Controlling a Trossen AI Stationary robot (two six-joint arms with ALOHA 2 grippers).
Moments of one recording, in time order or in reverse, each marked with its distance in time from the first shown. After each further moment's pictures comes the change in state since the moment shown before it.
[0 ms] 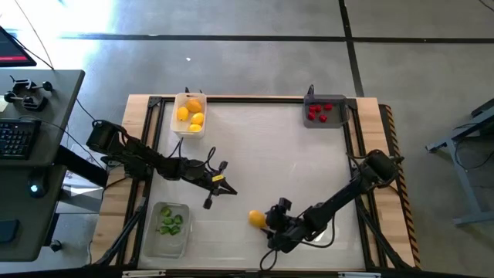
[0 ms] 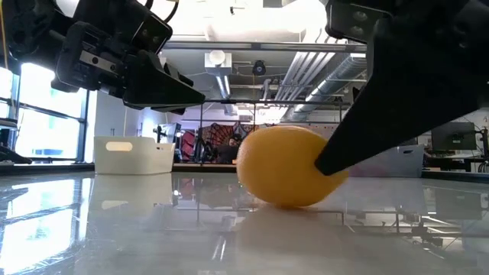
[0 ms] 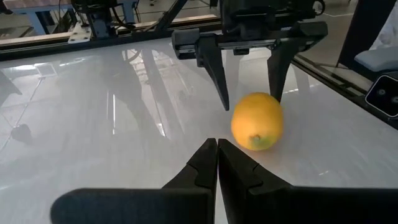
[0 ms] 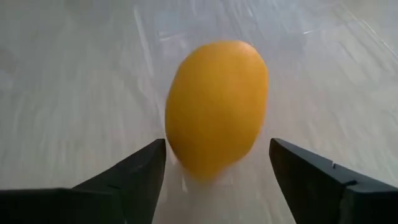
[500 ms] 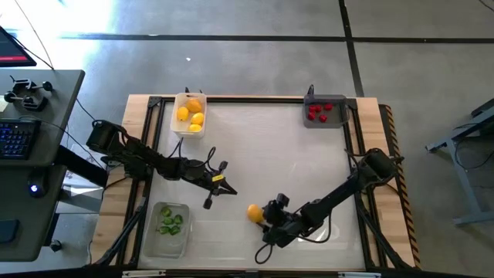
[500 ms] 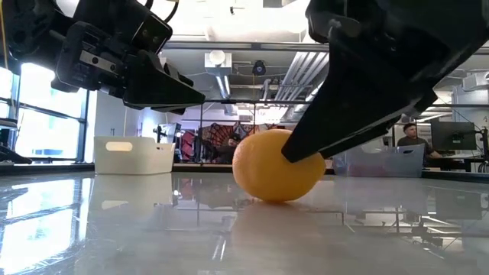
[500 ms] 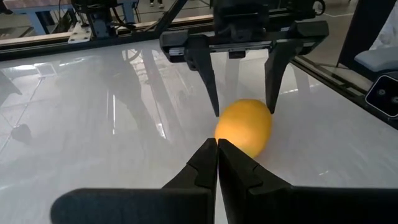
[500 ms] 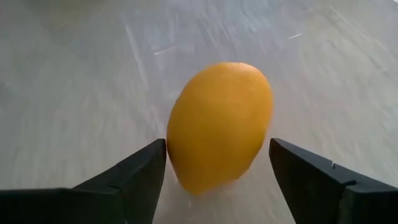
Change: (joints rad) left arm 0.000 0.000 0.000 0.000 0.000 0.000; right arm -0.047 0.000 0.000 0.035 0.028 0.020
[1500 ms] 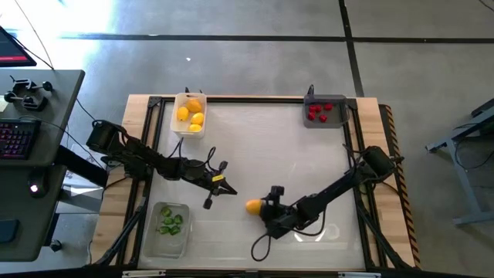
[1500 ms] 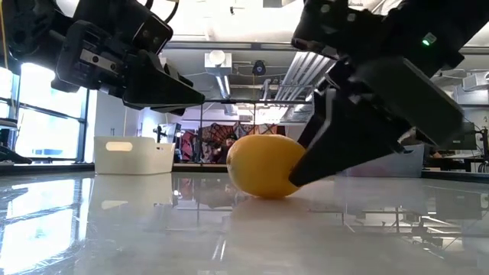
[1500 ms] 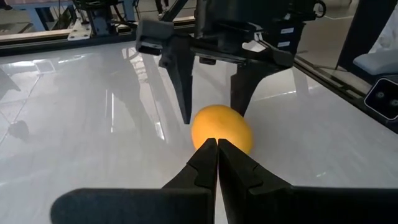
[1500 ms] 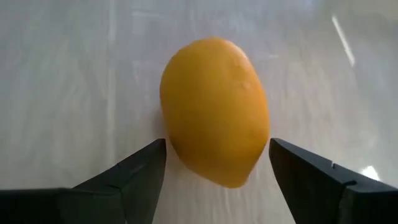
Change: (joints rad) left arm 0.000 0.000 0.000 -0.001 0.000 -0.018; right arm -0.066 -0.002 0.000 -0.088 -0.001 -0.411
